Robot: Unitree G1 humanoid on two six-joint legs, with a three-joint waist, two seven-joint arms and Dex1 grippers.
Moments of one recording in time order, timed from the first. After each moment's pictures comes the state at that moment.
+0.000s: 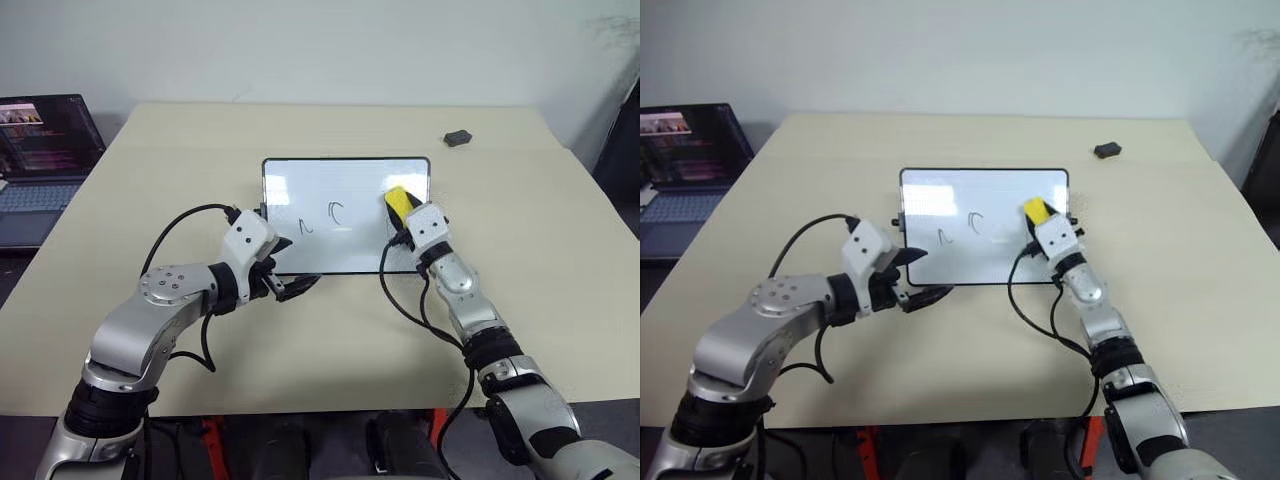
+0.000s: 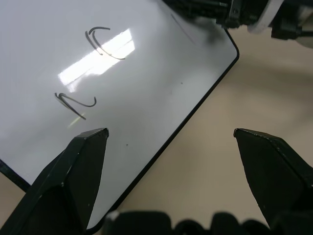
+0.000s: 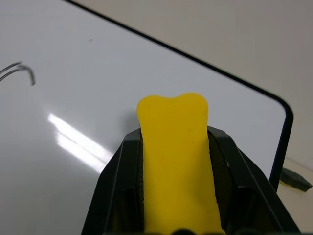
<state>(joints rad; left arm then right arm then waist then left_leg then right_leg) -0.34 0.67 -0.03 -0.44 -0.43 0.82 -0.66 -0.59 -0.20 0.13 0.65 -0.18 -0.42 0.16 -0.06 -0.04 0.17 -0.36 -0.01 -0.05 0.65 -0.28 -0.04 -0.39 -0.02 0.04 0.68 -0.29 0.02</state>
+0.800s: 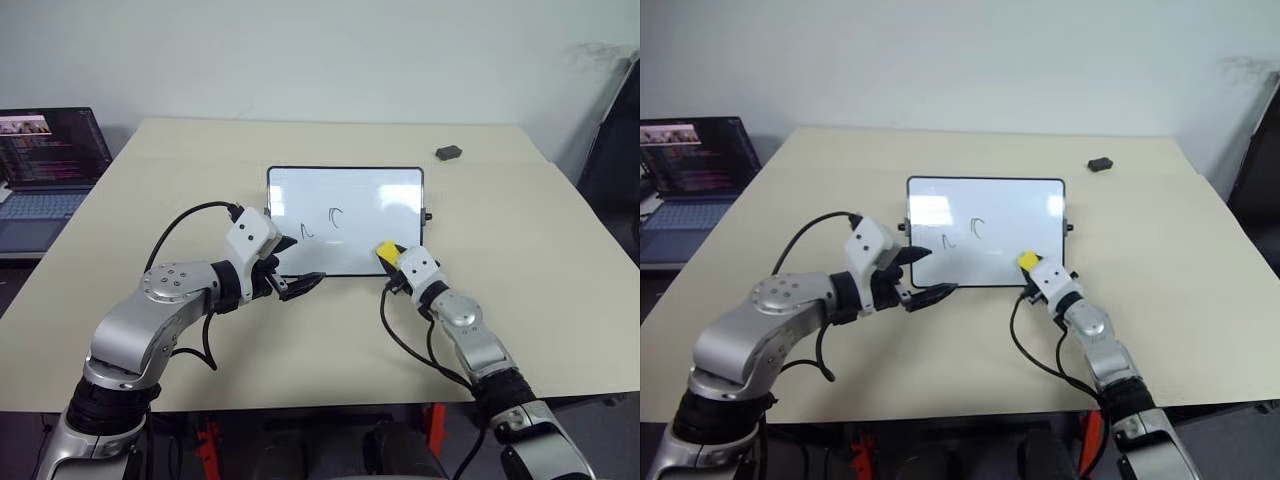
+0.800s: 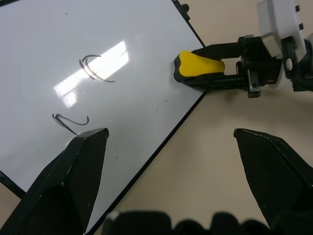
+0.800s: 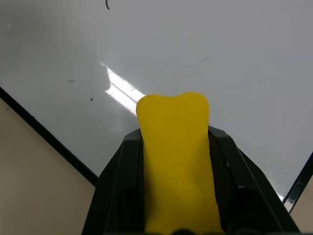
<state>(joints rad) -0.35 0.67 -0.03 -0.45 -0.45 0.84 -0.66 -0.35 -0.24 0.17 0.28 -0.14 -0.07 0.33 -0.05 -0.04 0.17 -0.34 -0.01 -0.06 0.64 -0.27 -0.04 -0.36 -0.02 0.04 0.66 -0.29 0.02</state>
